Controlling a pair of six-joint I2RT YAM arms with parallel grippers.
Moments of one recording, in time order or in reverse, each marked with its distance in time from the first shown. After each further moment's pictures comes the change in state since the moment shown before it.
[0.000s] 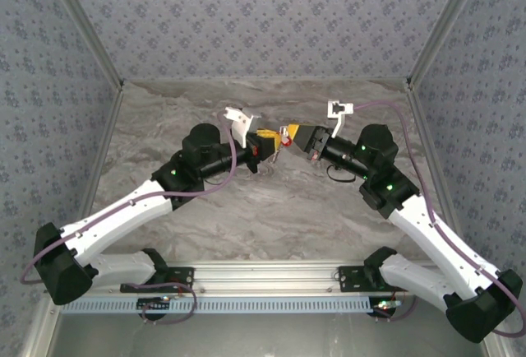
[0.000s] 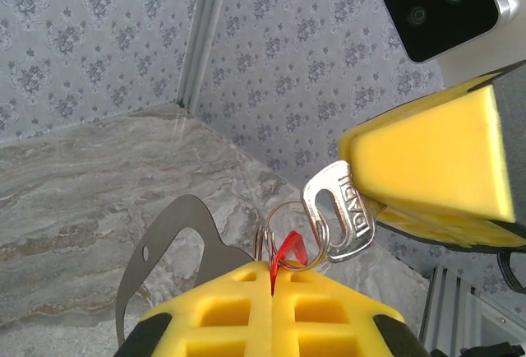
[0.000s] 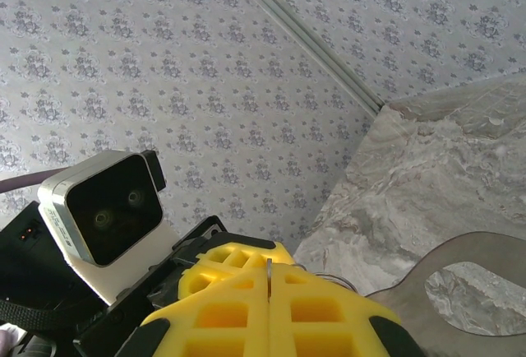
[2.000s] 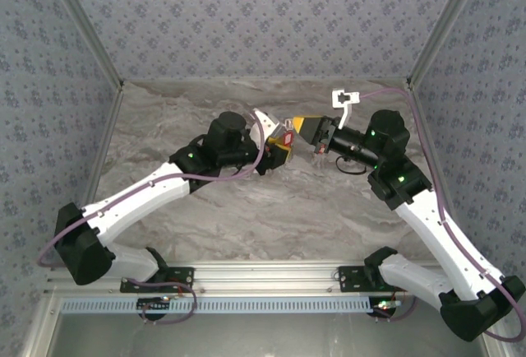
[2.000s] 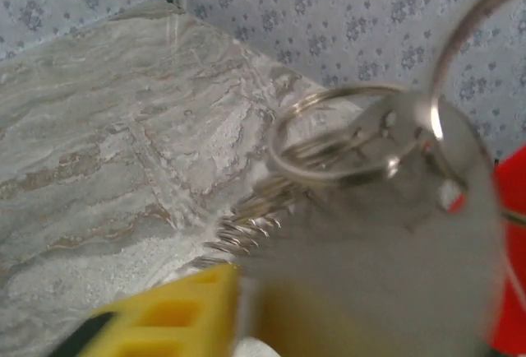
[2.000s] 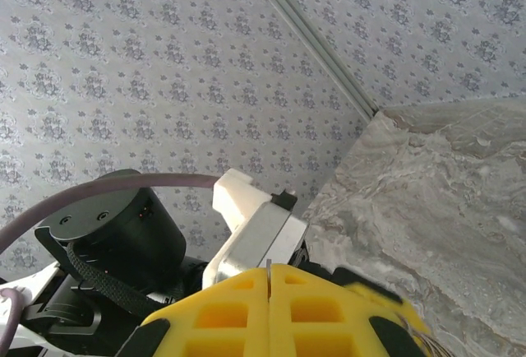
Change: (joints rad) left arm 0.007 0.177 0.170 -0.301 0.098 0.206; right arm -0.074 0.027 0.157 -0.170 -0.098 -0.128
